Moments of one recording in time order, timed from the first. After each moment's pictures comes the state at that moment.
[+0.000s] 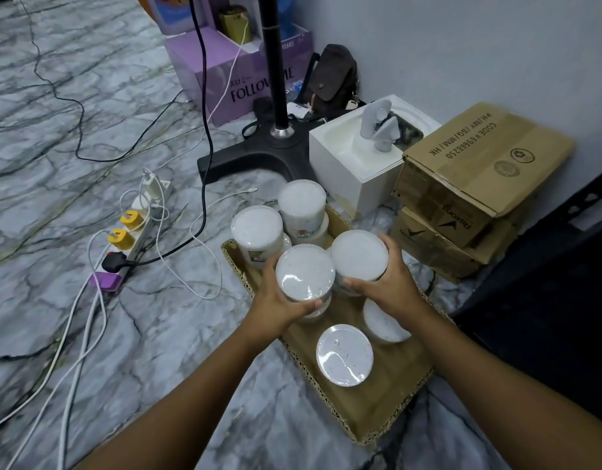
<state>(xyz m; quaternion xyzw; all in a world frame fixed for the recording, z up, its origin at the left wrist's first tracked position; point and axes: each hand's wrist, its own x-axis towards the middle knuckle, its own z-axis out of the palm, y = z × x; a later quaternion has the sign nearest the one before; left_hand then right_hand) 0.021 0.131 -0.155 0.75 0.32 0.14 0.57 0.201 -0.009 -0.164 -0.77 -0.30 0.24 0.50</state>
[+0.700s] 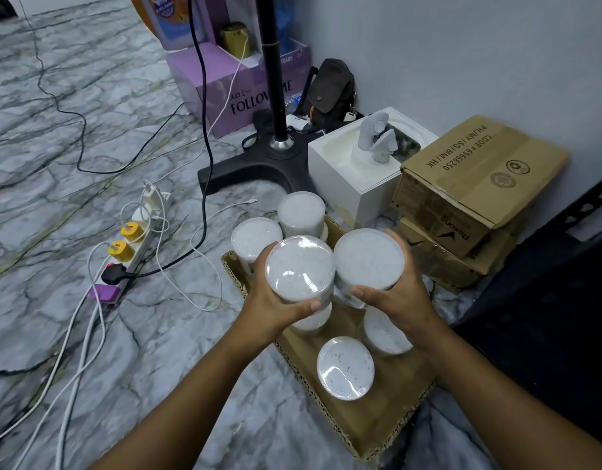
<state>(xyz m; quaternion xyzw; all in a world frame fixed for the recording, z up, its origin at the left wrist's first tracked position) 0.018 0.135 -0.113 0.71 0.24 0.20 0.63 0.183 -0.017 -0.112 -0.67 -0.33 0.25 0.62</state>
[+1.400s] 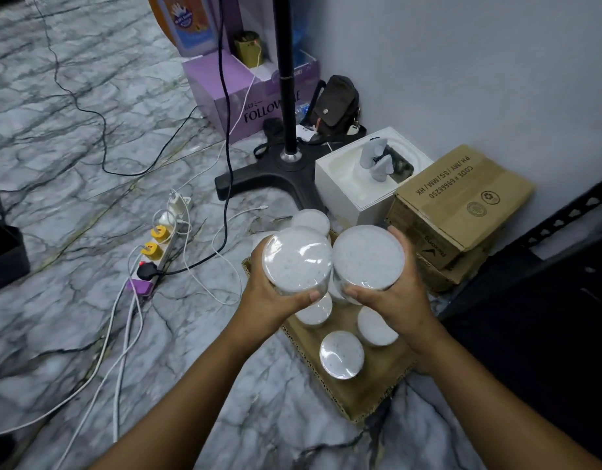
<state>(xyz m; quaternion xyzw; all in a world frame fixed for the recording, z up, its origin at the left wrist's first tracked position) -0.007 0.134 0.004 0.69 0.27 0.23 0.63 0.153 -0.016 0.001 -0.70 -0.31 0.23 0.60</state>
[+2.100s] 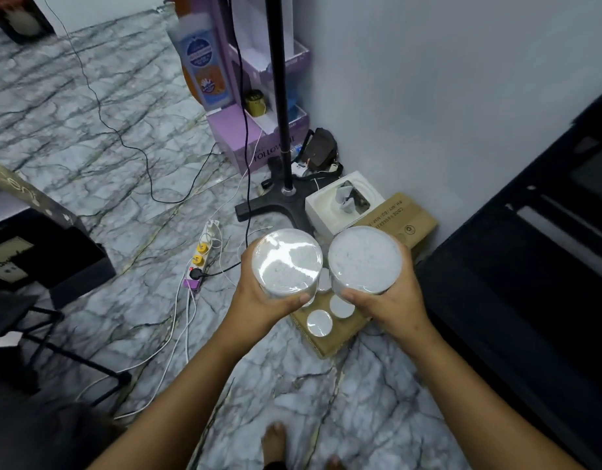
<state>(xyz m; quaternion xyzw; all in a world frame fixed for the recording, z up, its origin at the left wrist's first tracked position) -0.082 0.059 0.382 0.69 0.26 0.24 0.64 0.075 -0.096 0.395 -0.69 -0.29 0.23 0.63</state>
